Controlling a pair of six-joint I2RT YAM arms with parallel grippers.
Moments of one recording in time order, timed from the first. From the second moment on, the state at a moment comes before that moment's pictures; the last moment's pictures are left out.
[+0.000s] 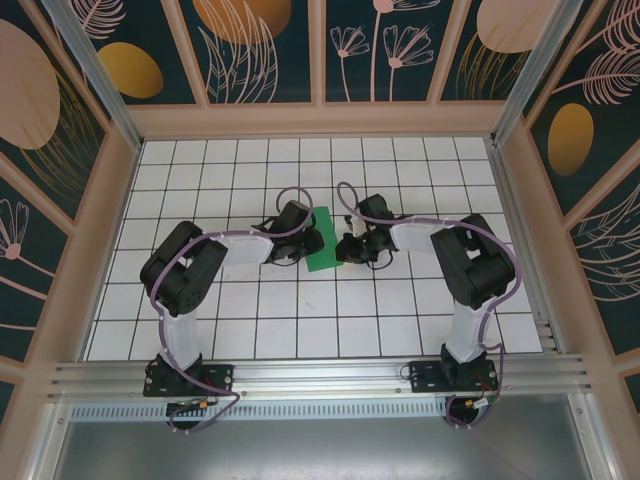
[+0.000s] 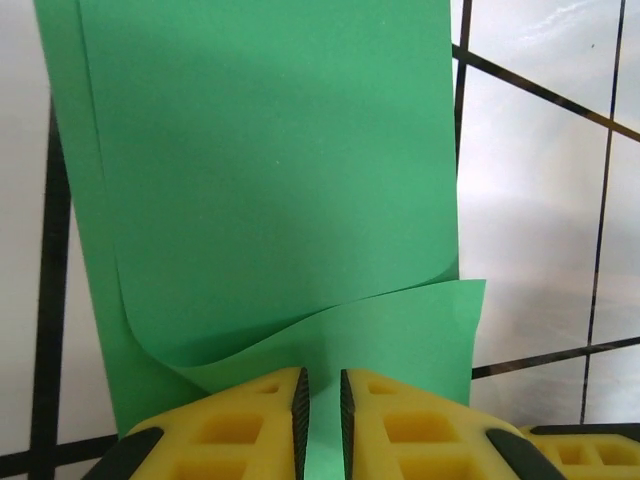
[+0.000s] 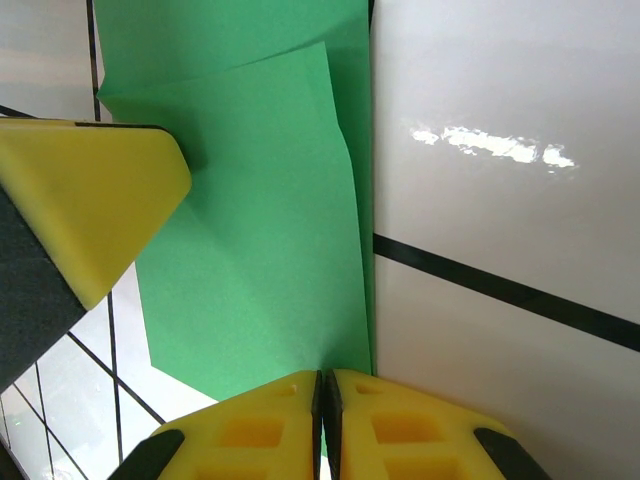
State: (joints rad) left arm -0.65 1.93 1.03 0.01 0.12 -0.93; right arm 0.51 1.87 0.99 -0.24 -0.52 0.46
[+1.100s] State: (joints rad) left arm -0.56 1.85 1.04 -0.11 -0.04 -0.89; right arm 0.51 1.86 0.99 -0.24 -0.52 0.46
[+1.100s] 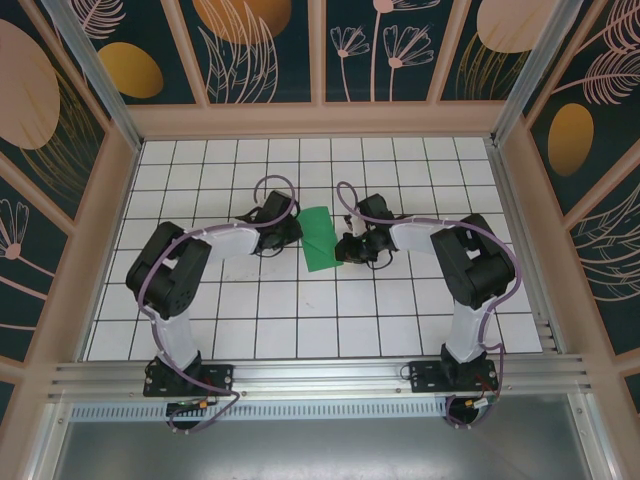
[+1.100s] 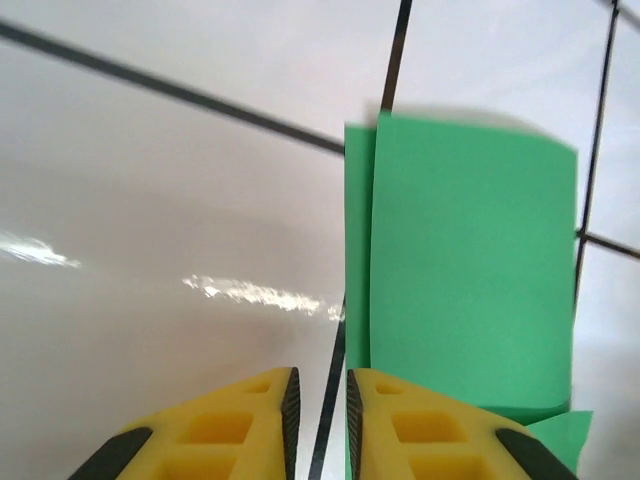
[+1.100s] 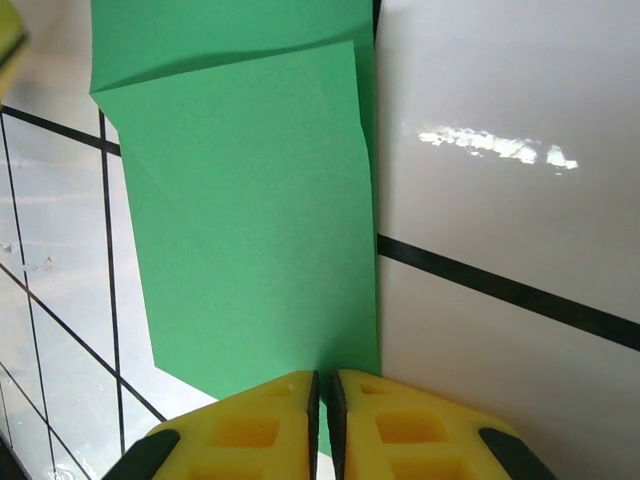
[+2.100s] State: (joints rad) left arm -0.56 1.72 0.93 0.00 0.05 -0.87; right arm 0.52 2.04 1.34 -0.29 -0.35 0.47
